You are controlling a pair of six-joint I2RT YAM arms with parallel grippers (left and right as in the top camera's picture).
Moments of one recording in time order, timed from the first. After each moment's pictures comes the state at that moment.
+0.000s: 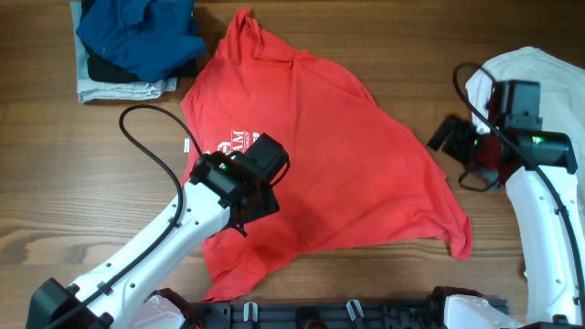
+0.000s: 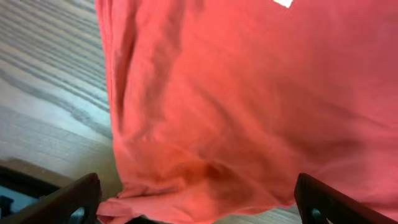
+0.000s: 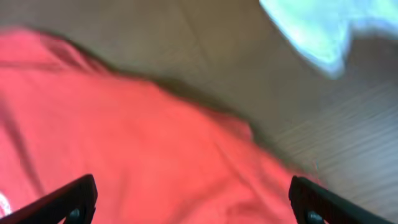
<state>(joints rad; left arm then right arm) -0.67 1.40 1.07 -1.22 -0.16 -1.03 -0.12 1.32 1.14 -0.93 -0.03 0.41</state>
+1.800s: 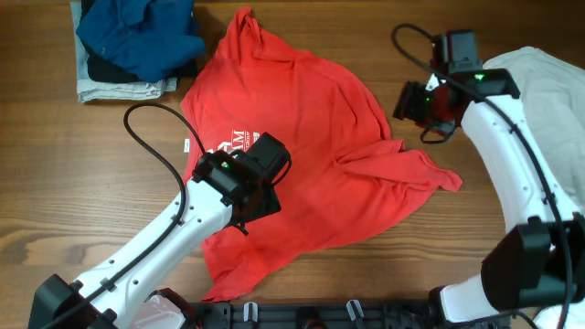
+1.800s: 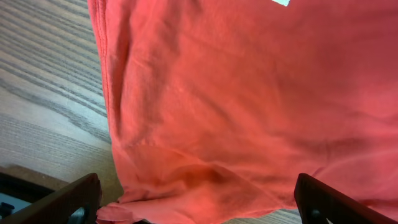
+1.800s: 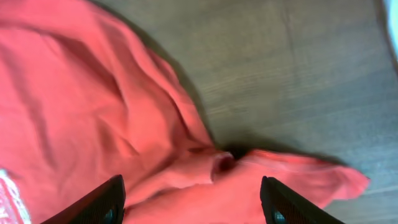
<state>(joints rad) -0.67 1.41 1.07 -1.21 -0.16 -1.00 0.08 1.69 1.40 -0.98 -0.04 0.42</state>
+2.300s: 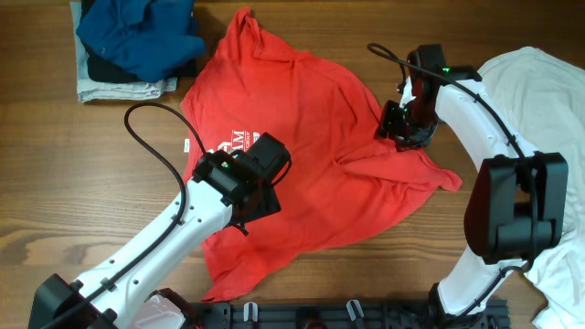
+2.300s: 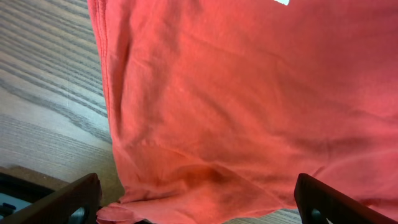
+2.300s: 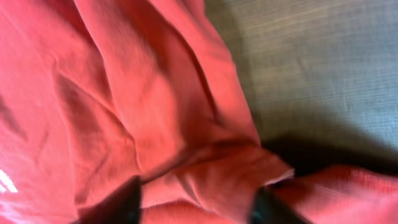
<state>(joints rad) -0.67 1.41 1.07 -1.21 -0.16 -1.00 0.09 1.93 1.40 -0.97 -0.23 0.37</state>
